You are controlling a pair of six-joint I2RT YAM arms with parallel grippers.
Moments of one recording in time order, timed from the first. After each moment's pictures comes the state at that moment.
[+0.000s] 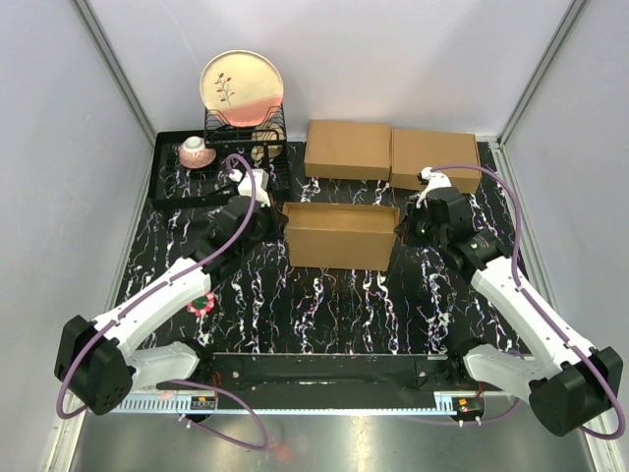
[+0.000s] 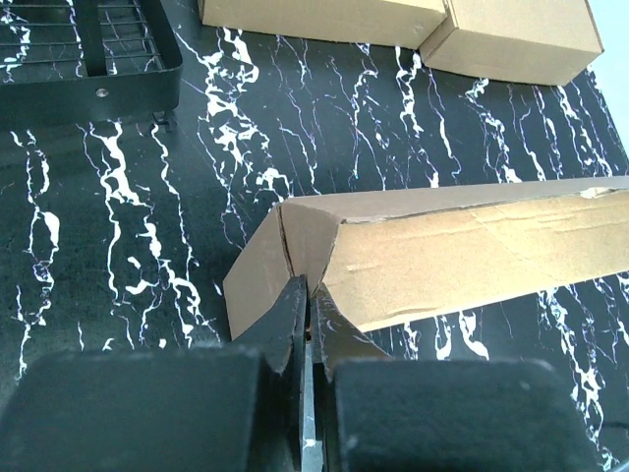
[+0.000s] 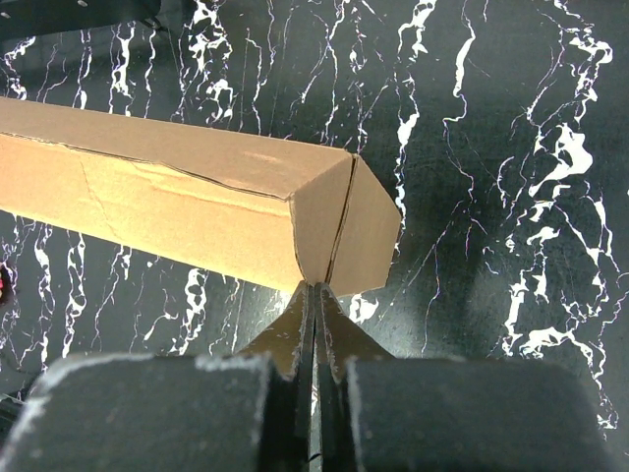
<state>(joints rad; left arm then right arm) -0.61 1.15 0.85 -0.13 -0.14 -0.49 0.43 1.07 0.95 -0.49 0.02 0.40</state>
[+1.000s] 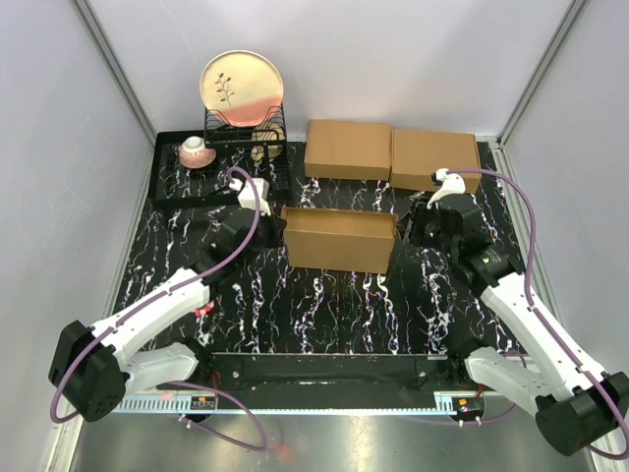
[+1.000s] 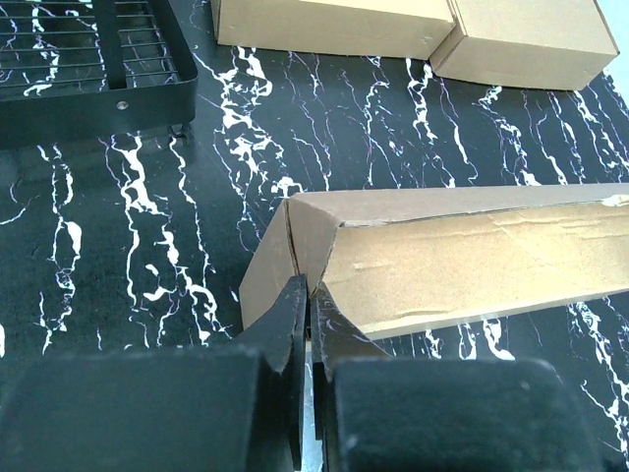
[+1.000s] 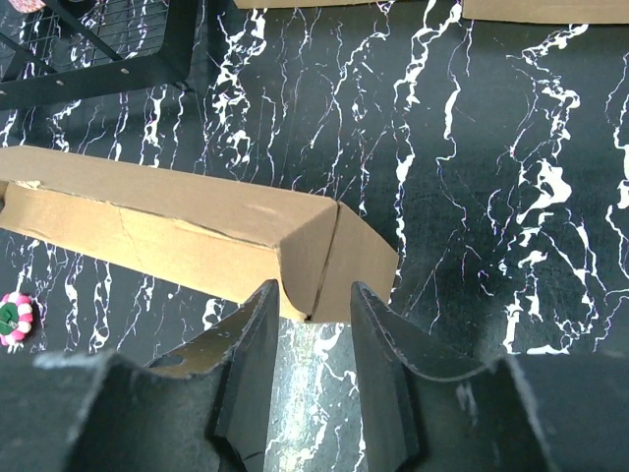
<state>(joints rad) -0.64 1.09 0.74 -0.01 -0.23 -0.44 0.43 0.95 0.91 -0.43 0.06 0.42</state>
